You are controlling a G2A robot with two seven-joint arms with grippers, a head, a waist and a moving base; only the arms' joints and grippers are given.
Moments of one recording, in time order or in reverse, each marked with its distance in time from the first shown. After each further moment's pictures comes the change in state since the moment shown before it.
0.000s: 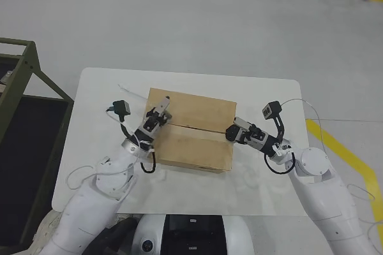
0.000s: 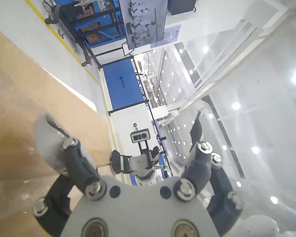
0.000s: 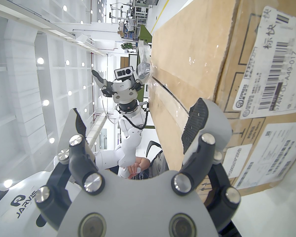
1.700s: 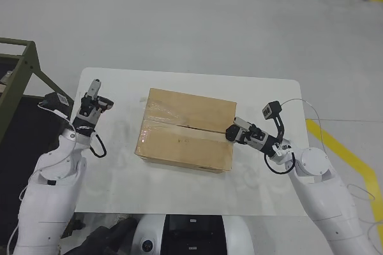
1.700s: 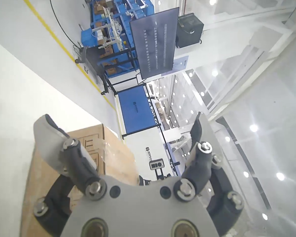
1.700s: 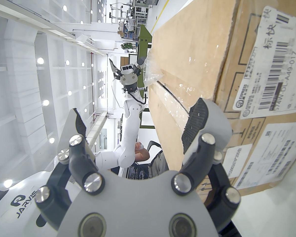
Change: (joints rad) left arm 0.044 0.019 -0.469 0.186 -0.174 -0.033 -0.247; right arm 0.000 0.000 0.000 0.000 0.000 0.000 0.000
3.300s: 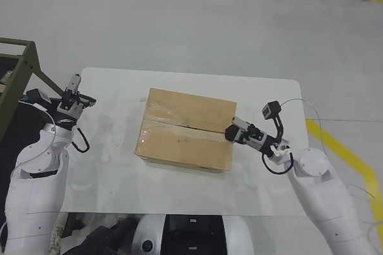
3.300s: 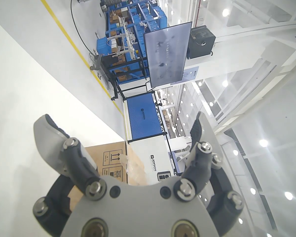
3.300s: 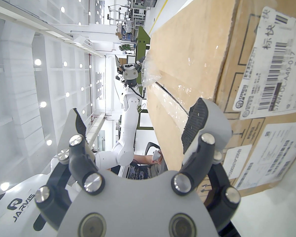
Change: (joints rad) left arm -0.056 0.009 -0.095 0.116 -0.033 0.041 -0.116; right arm -0.013 0.000 -0.002 -0.037 -0.037 0.030 -0.043
